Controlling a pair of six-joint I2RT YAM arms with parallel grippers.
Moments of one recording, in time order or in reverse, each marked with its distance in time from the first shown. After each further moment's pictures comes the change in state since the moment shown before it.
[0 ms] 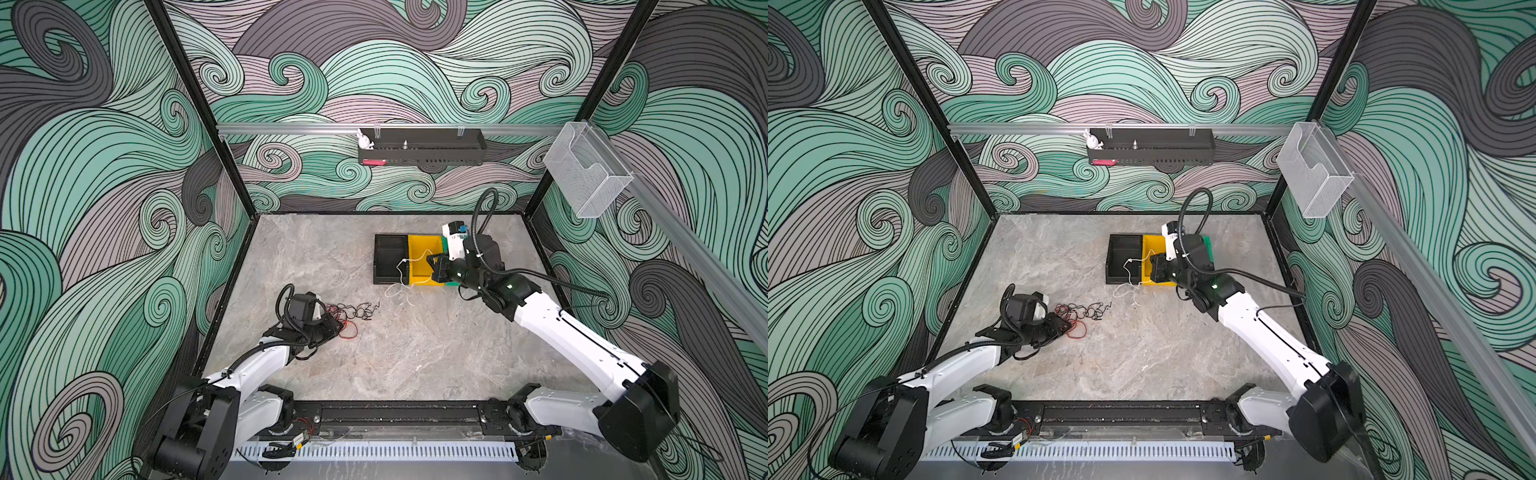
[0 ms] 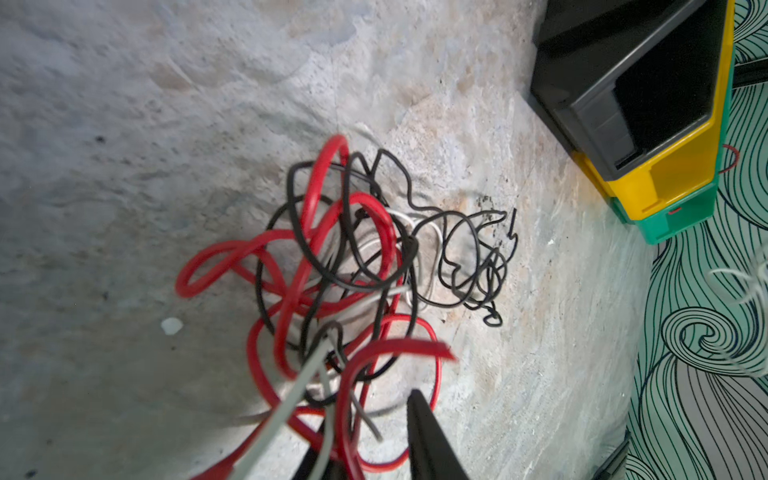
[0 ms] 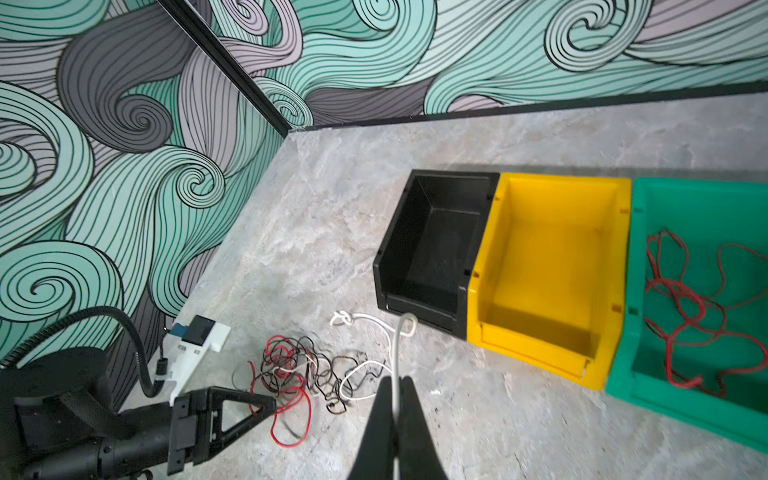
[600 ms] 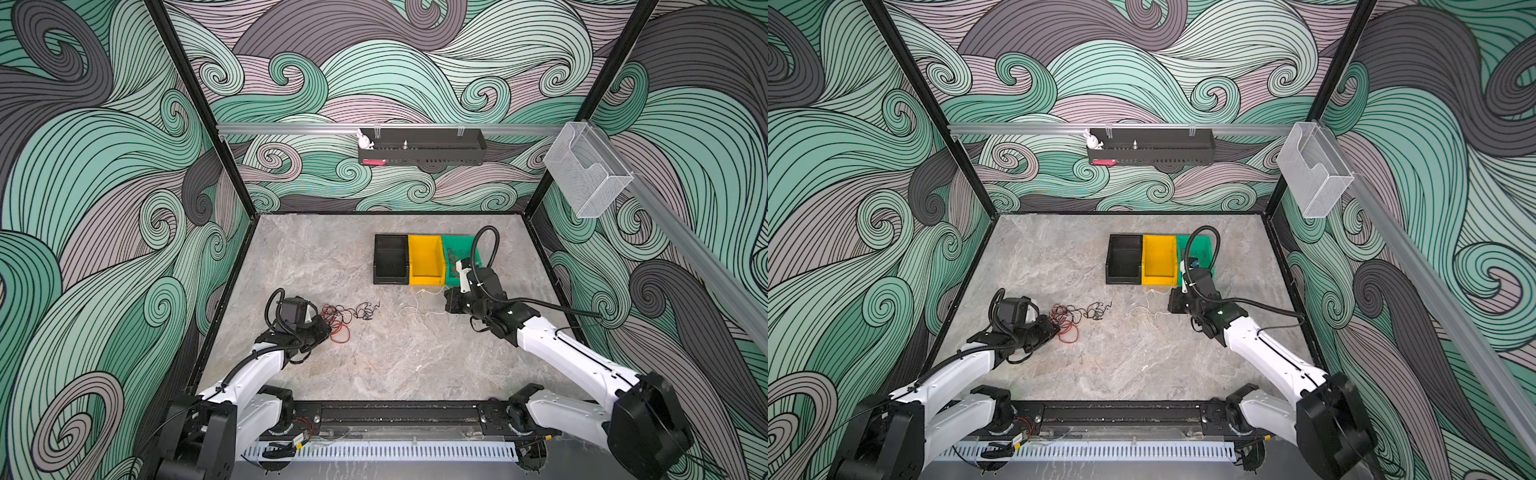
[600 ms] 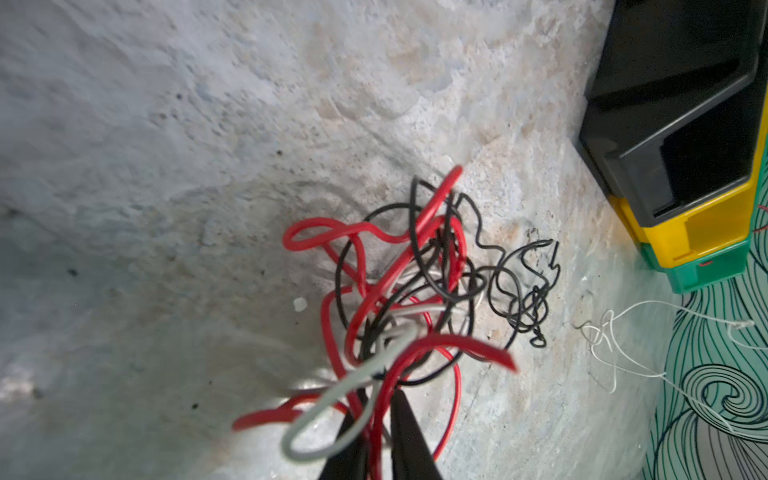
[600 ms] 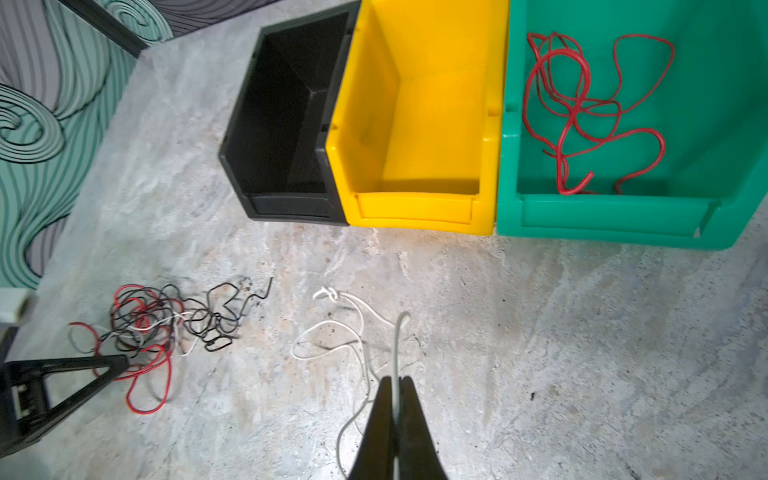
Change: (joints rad) left arm 0.074 -0.076 -0.023 -0.084 -0.041 -0.011; right arm -0.061 -0.150 -0.394 0.030 0.056 0.054
